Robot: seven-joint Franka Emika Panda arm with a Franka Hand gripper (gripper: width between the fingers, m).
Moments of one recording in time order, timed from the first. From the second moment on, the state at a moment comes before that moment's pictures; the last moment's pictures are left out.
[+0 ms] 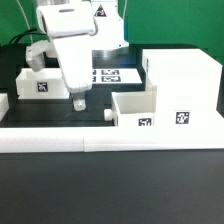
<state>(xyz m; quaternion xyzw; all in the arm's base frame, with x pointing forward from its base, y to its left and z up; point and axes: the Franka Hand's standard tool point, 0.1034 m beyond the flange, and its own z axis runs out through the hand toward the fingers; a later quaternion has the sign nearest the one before) 0.553 -0.070 0.032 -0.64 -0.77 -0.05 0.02</state>
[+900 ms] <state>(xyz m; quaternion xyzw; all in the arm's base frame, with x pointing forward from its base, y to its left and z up) 0.556 -0.008 0.017 -0.69 -0.71 -0.06 0.08</state>
